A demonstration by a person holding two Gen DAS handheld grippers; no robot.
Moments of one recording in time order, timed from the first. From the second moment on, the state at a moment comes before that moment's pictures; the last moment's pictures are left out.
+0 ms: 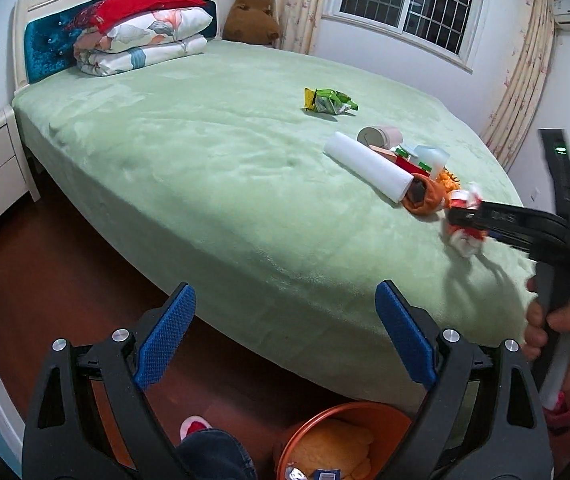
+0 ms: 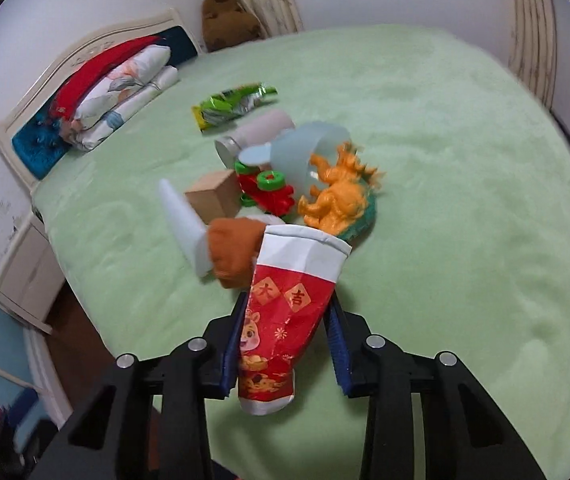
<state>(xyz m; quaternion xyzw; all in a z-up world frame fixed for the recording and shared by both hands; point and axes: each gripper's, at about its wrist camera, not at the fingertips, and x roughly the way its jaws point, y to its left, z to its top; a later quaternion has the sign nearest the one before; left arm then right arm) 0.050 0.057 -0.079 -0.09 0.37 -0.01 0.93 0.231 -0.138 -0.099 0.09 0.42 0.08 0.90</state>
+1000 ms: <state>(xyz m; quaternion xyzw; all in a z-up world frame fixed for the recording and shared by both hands) 0.235 0.001 -0.078 -0.23 0.48 -0.02 0.85 0.065 -0.204 -0.038 0.13 0.33 0.16 0.92</state>
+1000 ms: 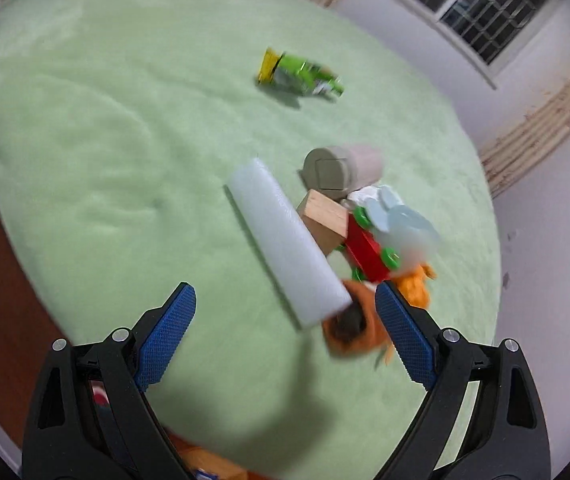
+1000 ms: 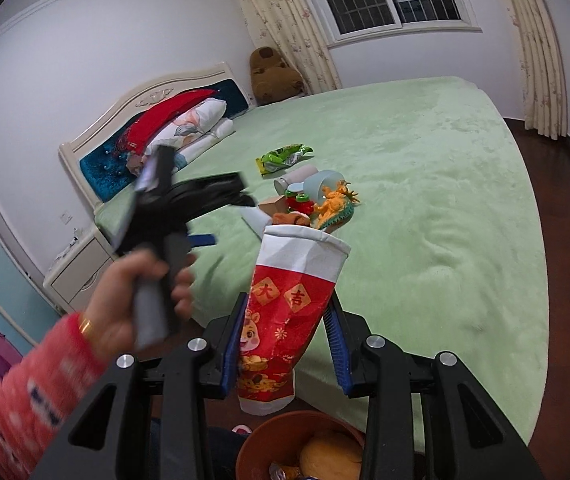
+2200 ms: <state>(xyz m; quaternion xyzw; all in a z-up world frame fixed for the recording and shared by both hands) 0.128 -0.013 0.001 -0.10 0.38 -0.08 0.92 0.039 -0.206 -0.025 0.13 0.30 0.15 0.93</state>
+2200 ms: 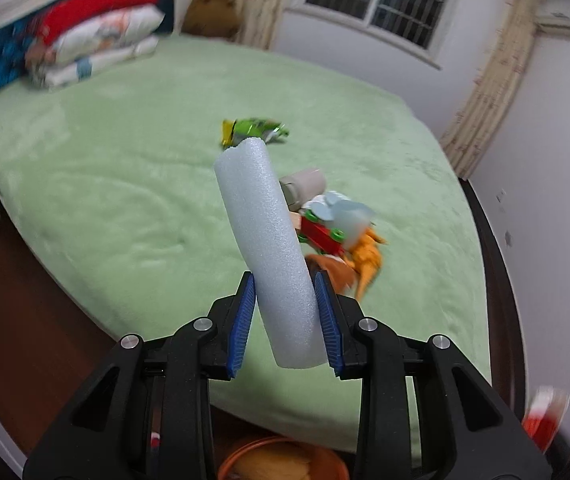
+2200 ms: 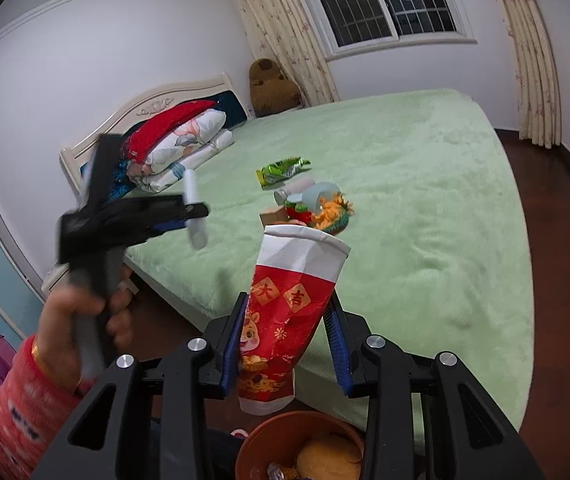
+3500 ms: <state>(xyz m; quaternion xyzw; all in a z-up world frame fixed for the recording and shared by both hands) -0.015 -0.033 -0.224 -0.02 0.60 -0.15 0.78 0.009 -0.177 -0.182 0.09 0.52 0.15 0.83</state>
